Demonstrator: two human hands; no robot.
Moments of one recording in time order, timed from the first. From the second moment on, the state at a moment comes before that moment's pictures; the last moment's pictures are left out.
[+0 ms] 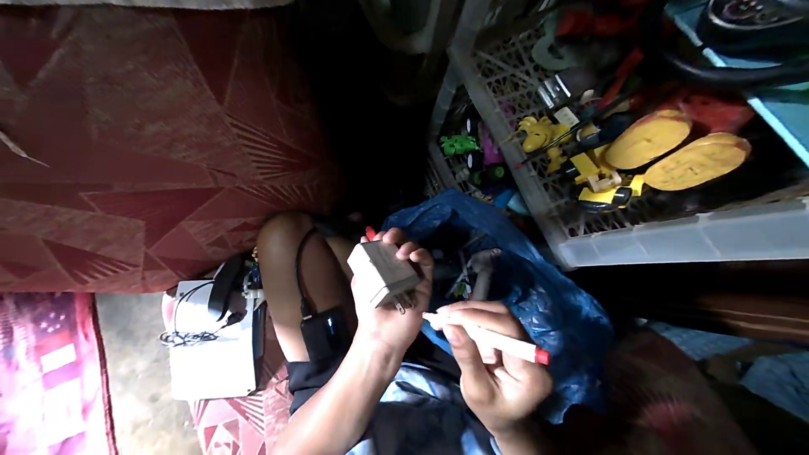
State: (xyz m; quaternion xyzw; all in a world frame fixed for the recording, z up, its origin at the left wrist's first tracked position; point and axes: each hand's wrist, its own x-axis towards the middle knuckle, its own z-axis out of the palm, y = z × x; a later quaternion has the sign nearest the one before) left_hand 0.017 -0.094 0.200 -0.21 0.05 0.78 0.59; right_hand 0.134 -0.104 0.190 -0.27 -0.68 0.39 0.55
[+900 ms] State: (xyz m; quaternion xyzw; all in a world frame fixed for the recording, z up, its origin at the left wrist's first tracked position) left_hand -0.029 -0.132 0.179 0.56 0.35 0.56 0.50; right_hand 0.149 -0.090 0.206 -0.24 -0.33 0.71 0.57
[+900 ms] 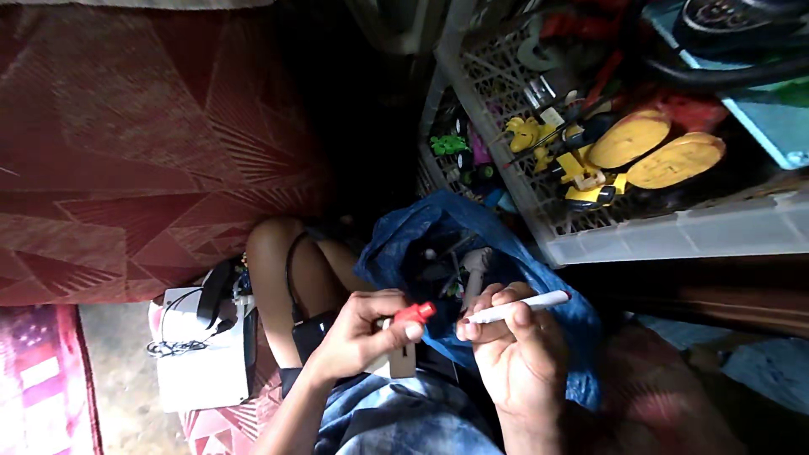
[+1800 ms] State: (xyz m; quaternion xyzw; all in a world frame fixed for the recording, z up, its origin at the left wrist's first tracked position) left_hand -0.011 -0.166 0.134 0.52 0.31 0.39 0.69; right_hand 0.186 -0.156 0.132 -0.29 -0.52 0.61 0.53
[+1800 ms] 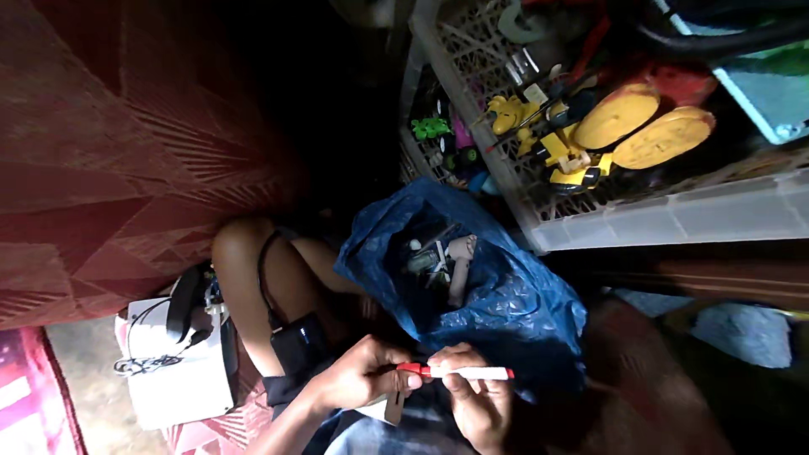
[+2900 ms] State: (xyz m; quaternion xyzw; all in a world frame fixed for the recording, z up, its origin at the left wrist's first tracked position) left_hand -0.056 -0.108 0.188 0.59 0.61 0.19 0.49; right_hand 0.209 -0.027 0.107 -0.44 -0.75 0.40 -0.28
